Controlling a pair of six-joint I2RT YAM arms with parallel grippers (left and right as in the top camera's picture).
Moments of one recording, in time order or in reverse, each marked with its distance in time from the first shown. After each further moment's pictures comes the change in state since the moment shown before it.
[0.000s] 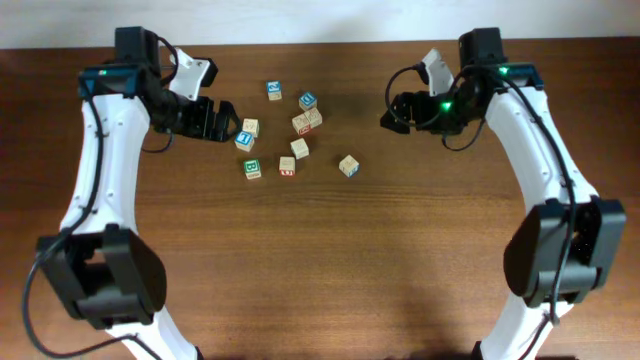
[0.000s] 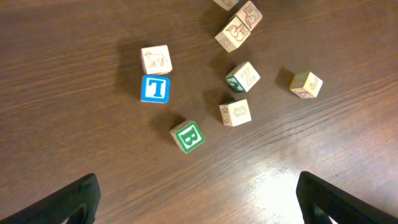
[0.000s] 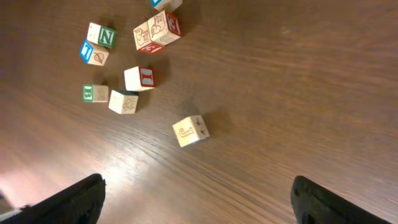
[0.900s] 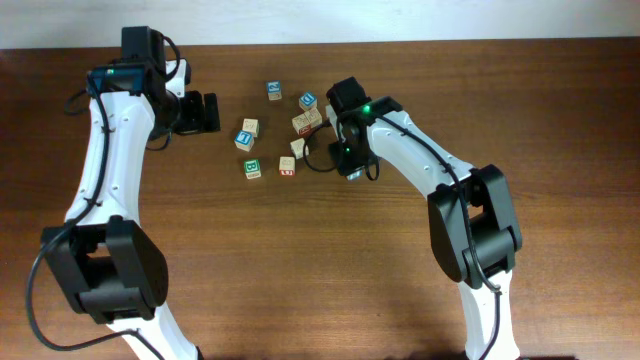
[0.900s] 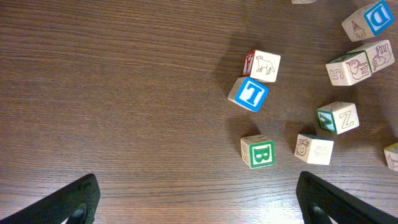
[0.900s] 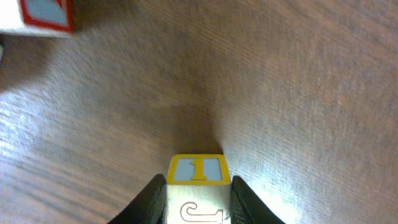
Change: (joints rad) left arm -0.008 0.022 0.000 0.049 -0.343 -0.320; right arm 0.390 0.241 0.006 0.090 0.565 0.008
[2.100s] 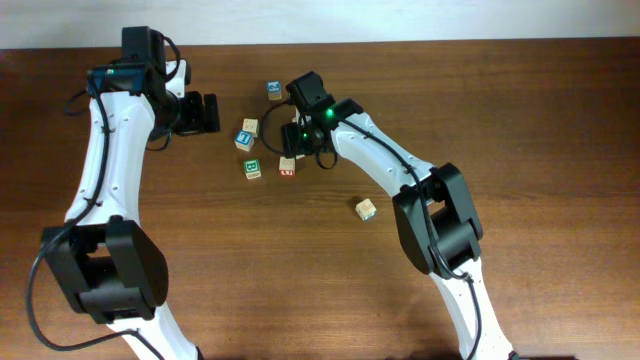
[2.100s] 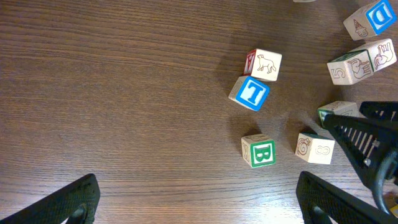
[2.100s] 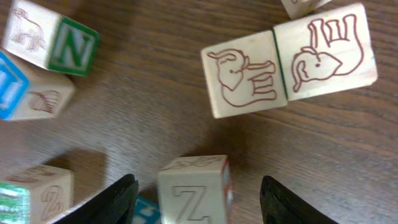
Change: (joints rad) left arm 0.000 0.000 0.000 -0.004 -0.003 0.000; right arm 0.102 0.169 0.219 0.217 -0.097 0.317
